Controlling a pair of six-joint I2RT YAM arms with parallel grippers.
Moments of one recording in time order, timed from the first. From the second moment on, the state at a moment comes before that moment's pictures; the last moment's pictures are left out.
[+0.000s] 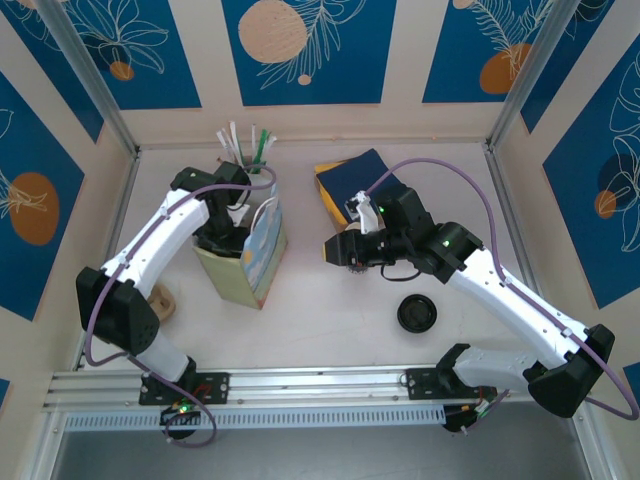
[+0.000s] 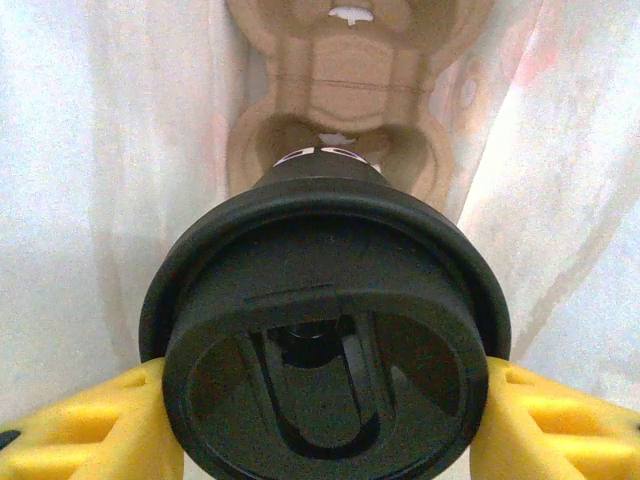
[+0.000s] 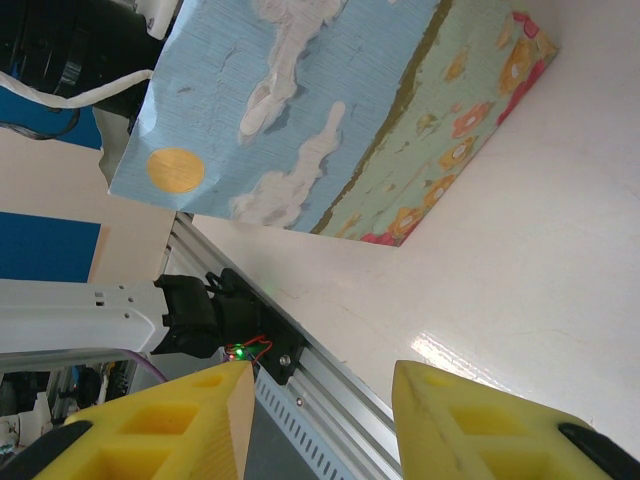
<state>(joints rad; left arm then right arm) -0.41 1.58 1.51 -1.46 0.02 -0.21 0.73 1.15 1.19 -0.74 -0.45 0.66</state>
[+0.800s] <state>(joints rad) -0.41 1.57 1.50 -1.46 0.02 -0.21 0.73 1.15 1.18 -0.74 -0.45 0.66</state>
